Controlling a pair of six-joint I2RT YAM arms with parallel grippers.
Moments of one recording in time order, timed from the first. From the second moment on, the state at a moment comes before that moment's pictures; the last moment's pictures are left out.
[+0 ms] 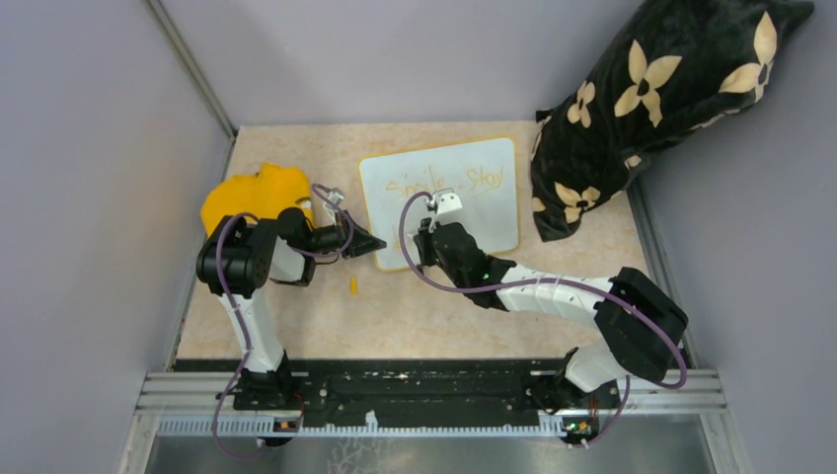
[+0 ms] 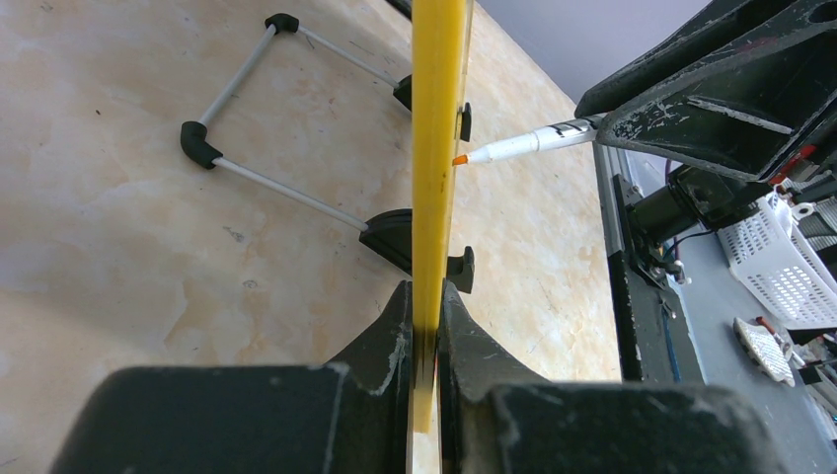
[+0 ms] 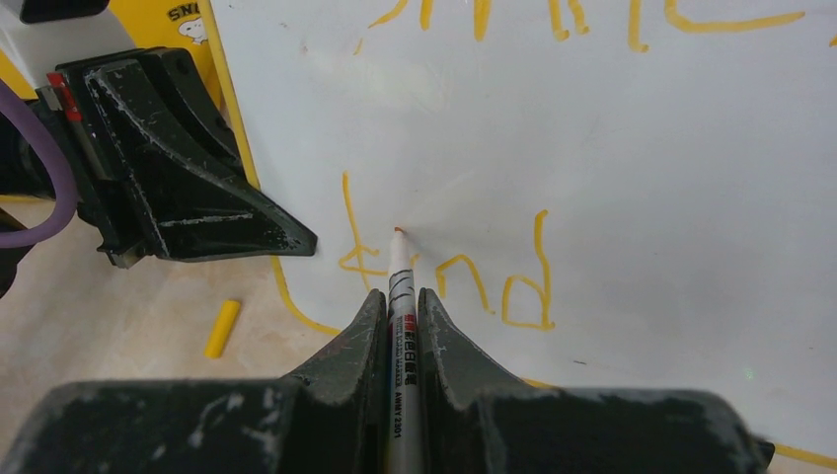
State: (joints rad) left arm -0.13 1.98 0.60 1.34 1.17 -0.58; right arm 0.94 1.44 0.79 0.30 0.42 0.37
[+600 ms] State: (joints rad) left arm -0.13 1.99 0.60 1.33 1.17 -0.58; right arm 0.93 1.44 0.79 0.30 0.41 0.40
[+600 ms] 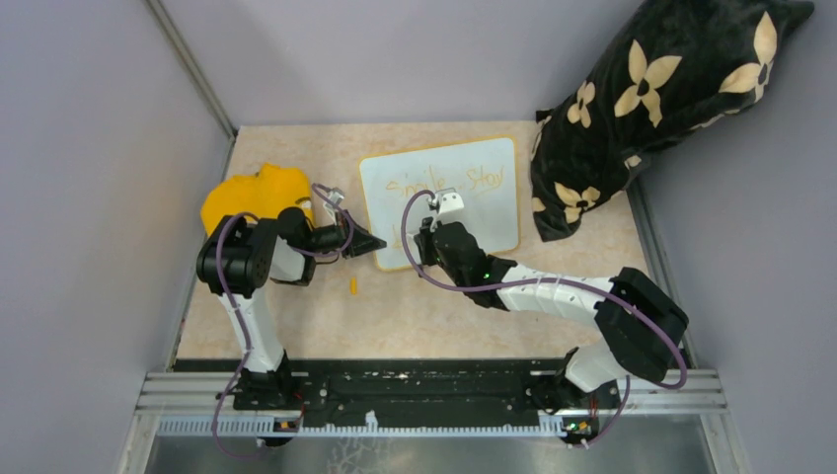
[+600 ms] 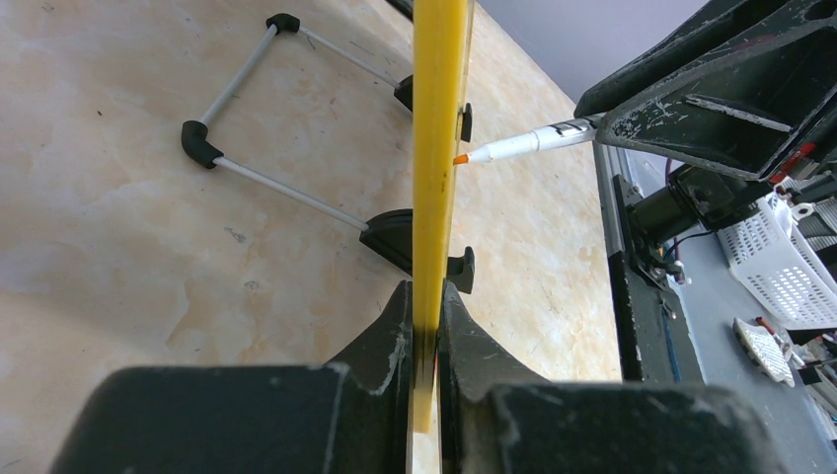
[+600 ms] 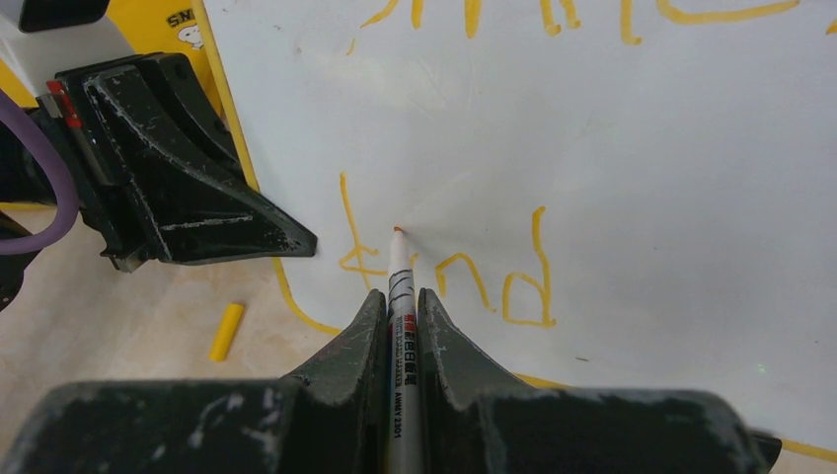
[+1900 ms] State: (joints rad) left arm -0.13 1.99 0.60 1.33 1.17 -0.58; right arm 0.83 0.92 0.43 0.12 0.48 0.47
